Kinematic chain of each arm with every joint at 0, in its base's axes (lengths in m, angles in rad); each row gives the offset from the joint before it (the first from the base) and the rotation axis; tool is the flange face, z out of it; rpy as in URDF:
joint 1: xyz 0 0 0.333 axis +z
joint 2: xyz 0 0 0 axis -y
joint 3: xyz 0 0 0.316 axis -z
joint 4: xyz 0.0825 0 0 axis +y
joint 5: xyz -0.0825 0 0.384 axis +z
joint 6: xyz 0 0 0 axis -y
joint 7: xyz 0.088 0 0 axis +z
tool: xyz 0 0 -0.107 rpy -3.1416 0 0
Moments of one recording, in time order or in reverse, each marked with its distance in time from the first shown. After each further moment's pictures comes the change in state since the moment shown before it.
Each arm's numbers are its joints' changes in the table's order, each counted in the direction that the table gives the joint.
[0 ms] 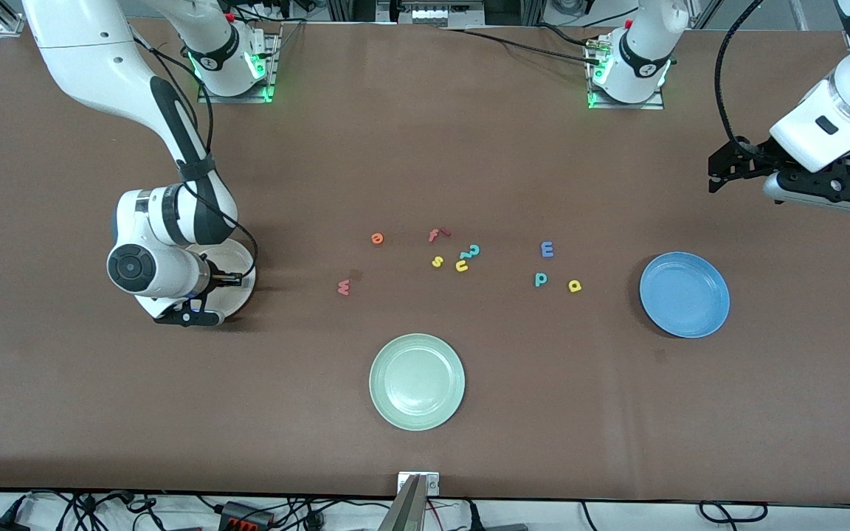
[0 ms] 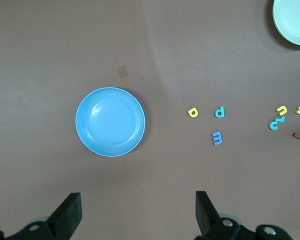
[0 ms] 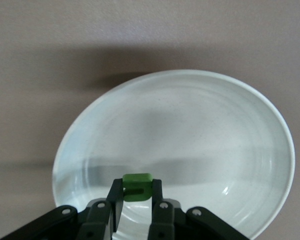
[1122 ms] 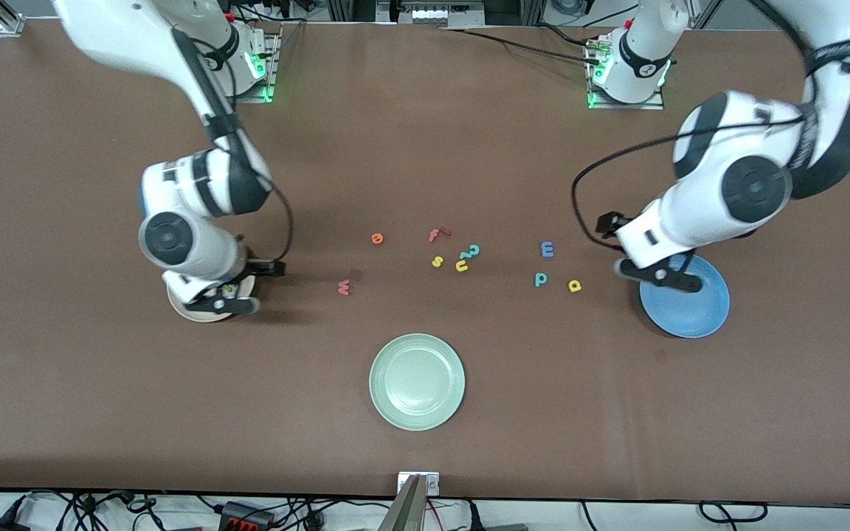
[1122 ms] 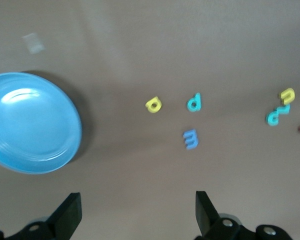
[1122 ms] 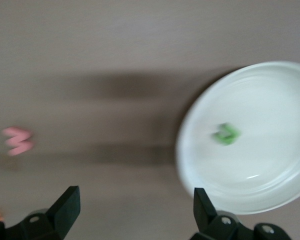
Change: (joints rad) left arm -0.094 -0.363 0.115 0.016 0.000 0.161 0.193; right arm 0.189 0.106 -0.038 -0.035 0.003 -0.074 -0.219
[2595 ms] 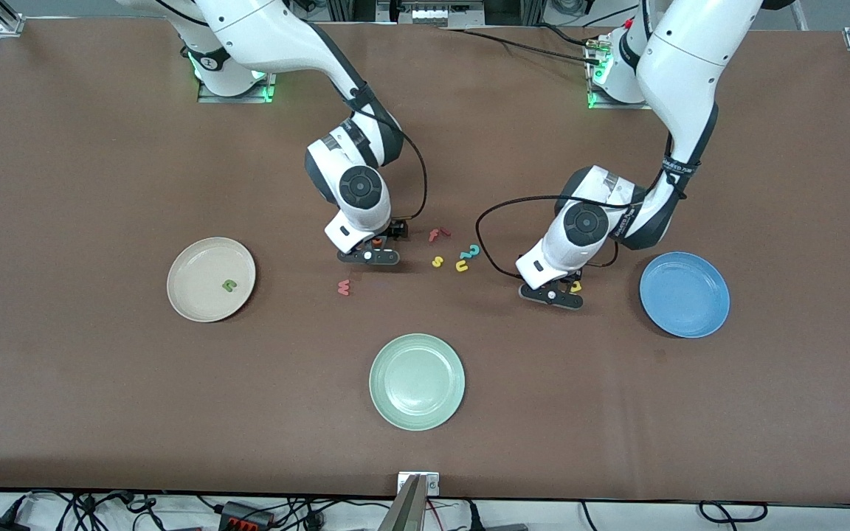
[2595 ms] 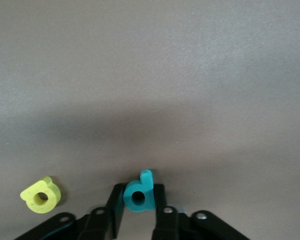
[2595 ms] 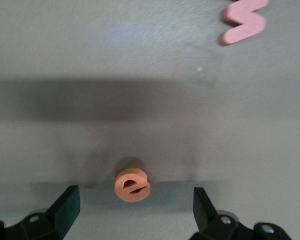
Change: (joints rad) left arm -0.137 -0.273 -0.005 0.210 0.132 0.633 0.199; right arm 0.323 -0.179 -0.025 0.010 0.065 0.205 -0.248
